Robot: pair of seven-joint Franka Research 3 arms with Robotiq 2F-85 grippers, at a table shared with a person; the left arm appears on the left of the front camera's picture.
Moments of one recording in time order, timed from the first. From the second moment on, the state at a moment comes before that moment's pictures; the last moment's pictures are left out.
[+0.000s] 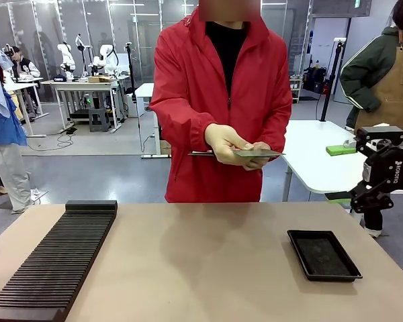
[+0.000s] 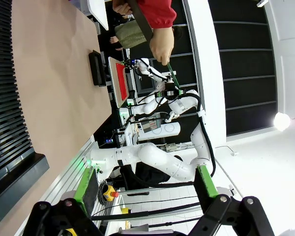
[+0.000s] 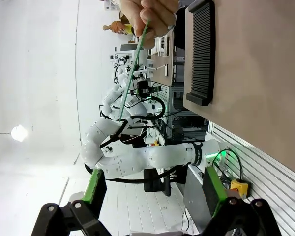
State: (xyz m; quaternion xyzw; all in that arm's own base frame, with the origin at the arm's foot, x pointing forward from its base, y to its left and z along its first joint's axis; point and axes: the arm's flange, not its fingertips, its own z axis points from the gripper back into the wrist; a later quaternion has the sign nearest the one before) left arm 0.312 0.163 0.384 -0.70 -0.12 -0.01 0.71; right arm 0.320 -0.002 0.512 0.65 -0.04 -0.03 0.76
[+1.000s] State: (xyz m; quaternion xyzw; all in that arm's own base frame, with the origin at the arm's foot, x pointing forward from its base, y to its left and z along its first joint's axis) left arm 0.312 0.163 0.384 -0.70 -0.12 -0.01 0.71; right arm 0.367 0.044 0.528 0.68 0.09 -0.09 0.72
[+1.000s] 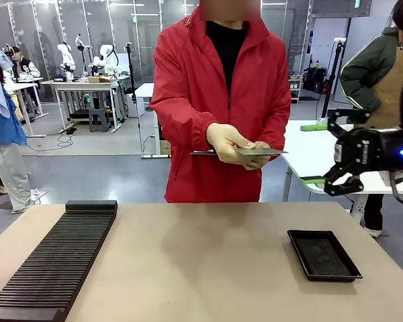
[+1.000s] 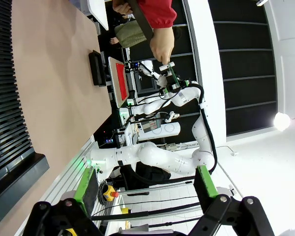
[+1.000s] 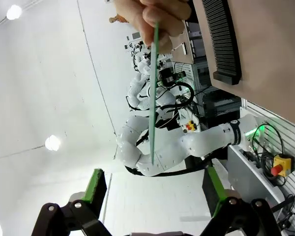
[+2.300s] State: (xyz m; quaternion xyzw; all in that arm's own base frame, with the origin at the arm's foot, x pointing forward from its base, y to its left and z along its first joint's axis) left arm 0.312 0.163 0.384 -0.70 -0.12 -0.01 0.71; right arm 0.387 0.099 0.517 0.68 0.15 -0.12 0.70
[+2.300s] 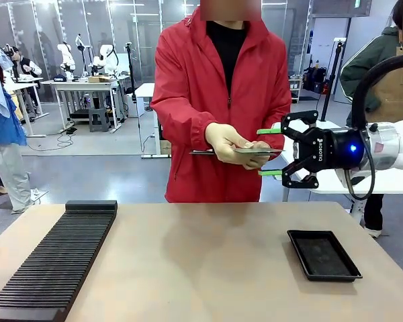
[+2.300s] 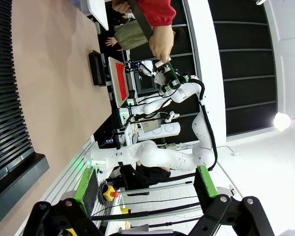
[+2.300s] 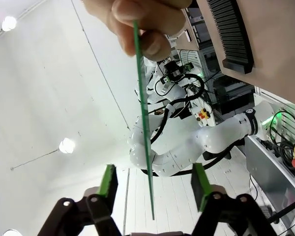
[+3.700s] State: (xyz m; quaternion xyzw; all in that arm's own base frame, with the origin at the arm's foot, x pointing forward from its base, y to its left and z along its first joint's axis) left arm 0.312 0.163 0.384 -0.70 -0.12 -0.01 0.71; right arm 0.388 0.097 0.516 0.68 0.15 -0.12 0.70
